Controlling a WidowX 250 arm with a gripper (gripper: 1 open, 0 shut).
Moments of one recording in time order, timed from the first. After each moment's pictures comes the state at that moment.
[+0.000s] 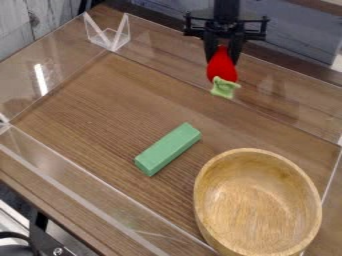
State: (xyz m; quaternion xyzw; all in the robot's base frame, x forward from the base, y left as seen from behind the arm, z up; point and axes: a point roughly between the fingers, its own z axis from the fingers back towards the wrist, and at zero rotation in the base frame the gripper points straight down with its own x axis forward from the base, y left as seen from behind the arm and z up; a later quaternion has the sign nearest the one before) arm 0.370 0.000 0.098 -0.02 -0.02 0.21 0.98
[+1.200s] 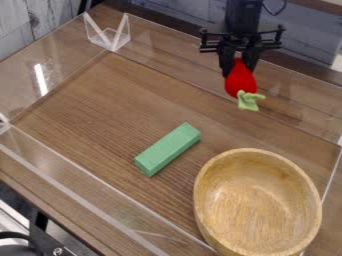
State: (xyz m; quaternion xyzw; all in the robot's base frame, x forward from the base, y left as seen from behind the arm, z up) arm 0.366 -0.031 0.090 -0.01 -0.03 0.33 0.94
